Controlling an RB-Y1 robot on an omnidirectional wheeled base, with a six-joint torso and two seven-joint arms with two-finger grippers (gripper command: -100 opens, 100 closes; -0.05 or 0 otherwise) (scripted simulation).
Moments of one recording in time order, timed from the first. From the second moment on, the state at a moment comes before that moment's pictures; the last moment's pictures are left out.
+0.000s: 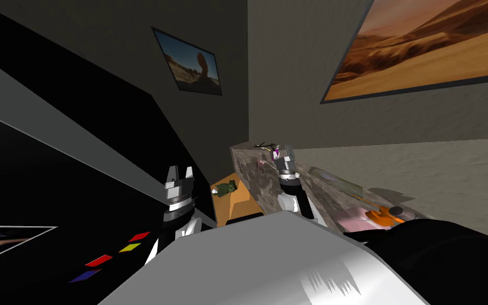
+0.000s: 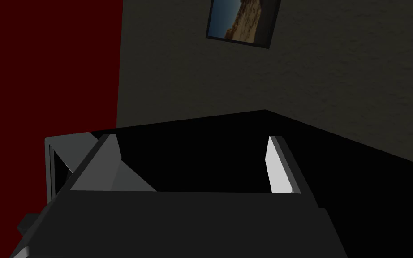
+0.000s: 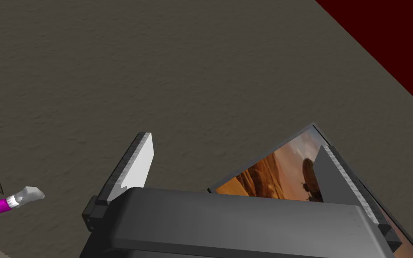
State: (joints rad) left arm 0.52 0.02 -0.03 -2.21 -0.02 -0.63 -0.01; right arm 0.47 -0.03 0.02 -2.29 -0.02 -0.46 -0.11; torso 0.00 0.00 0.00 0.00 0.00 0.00
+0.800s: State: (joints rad) left arm 0.52 0.02 -0.03 -2.21 -0.02 -0.63 -0.01; right arm 0.43 -0.20 -0.03 -2.31 -0.17 -0.32 -0.29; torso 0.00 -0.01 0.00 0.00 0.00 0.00
